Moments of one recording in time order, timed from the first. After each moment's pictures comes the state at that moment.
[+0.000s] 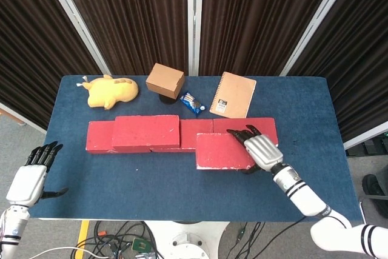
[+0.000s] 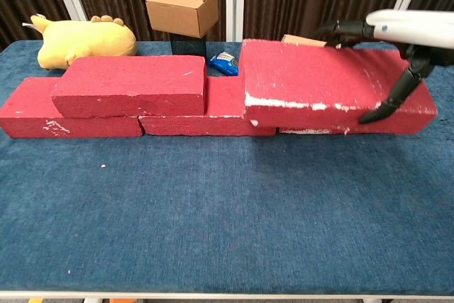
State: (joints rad) left arm -0.15 -1.07 0.02 -1.74 1.45 1.37 0.00; right arm 0.66 -1.22 0.14 -1.76 -1.26 0.87 -0.13
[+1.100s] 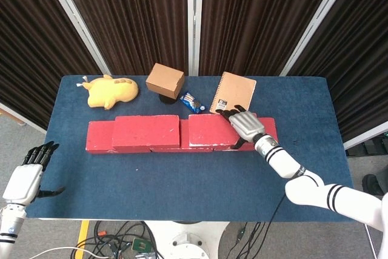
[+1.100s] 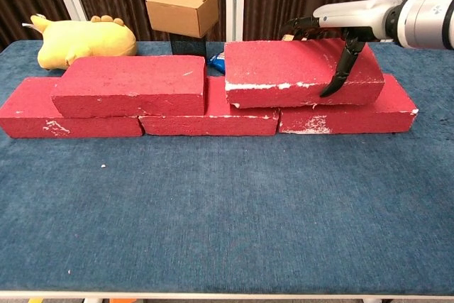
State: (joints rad) left arm -0.15 -1.07 0.01 -1.70 1.44 1.33 -0.06; right arm 0.93 -1.37 0.20 -1.42 -1.03 0.60 -0.14
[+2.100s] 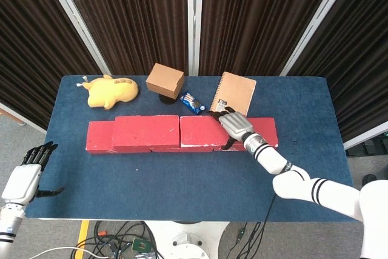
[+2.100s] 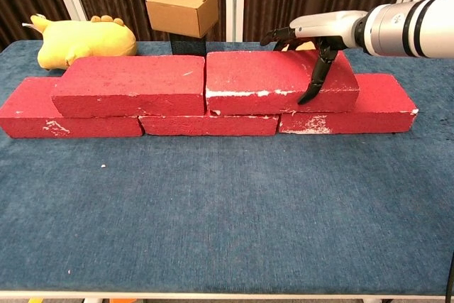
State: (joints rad) left arm -0.15 -1.07 0.01 -1.67 1.44 1.31 -0.10; right arm 1.01 -1.45 0.18 -1.33 -0.97 0.56 -0.11
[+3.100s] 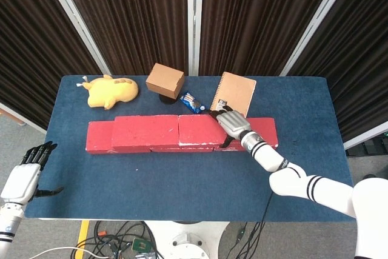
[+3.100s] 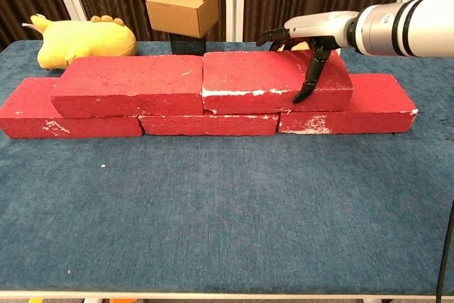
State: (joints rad) left arm -0.15 -1.06 0.00 -1.67 1.44 1.30 -0.12; right arm 1.04 -1.48 0.18 -1.28 -0.97 0.53 -0.08
